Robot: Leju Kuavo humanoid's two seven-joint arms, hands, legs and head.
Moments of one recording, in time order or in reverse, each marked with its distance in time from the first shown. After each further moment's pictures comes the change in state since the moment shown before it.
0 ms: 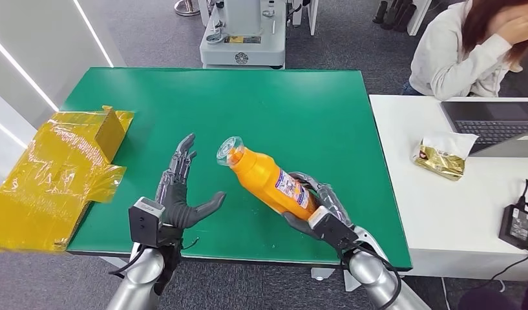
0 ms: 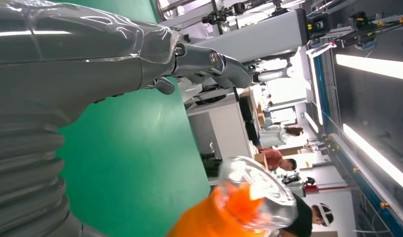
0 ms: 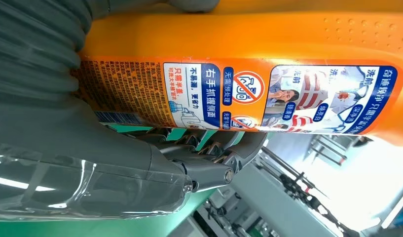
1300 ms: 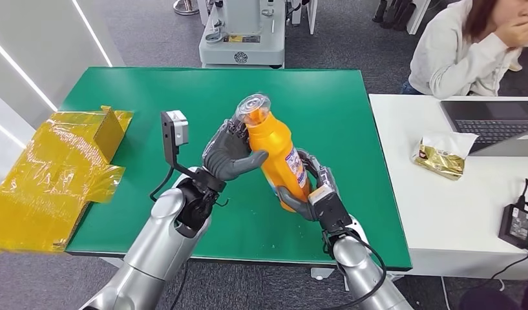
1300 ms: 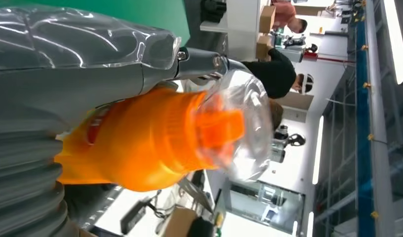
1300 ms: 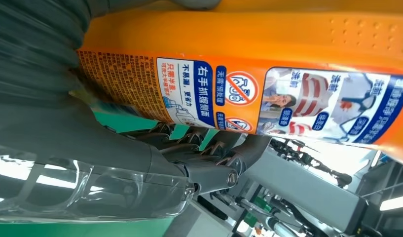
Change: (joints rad) left arm -0.369 -0.126 -0.090 0.253 0.544 -0.407 0.282; right arm -0.036 0.185 -0.138 0.112 0.017 -0.011 -0.048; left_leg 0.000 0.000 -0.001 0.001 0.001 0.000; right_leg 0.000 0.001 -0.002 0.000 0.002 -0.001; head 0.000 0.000
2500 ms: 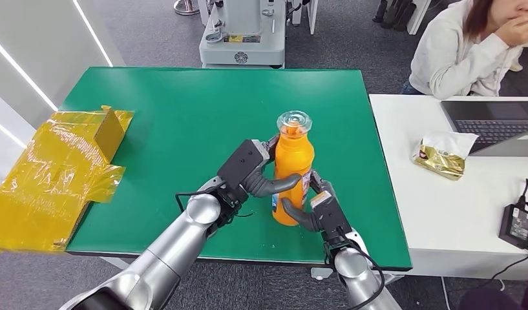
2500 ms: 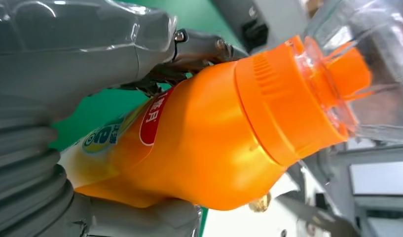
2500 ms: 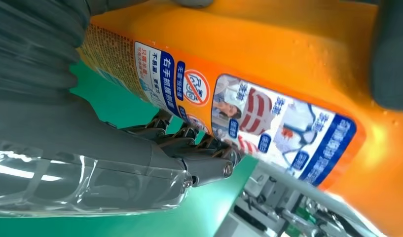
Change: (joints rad) left arm -0.101 -0.019 -0.156 0.312 -0.452 0.115 -0.082; right arm 0.069 0.030 -0.071 0.015 0.036 0.022 0.040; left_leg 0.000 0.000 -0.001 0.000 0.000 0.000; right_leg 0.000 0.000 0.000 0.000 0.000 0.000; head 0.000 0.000
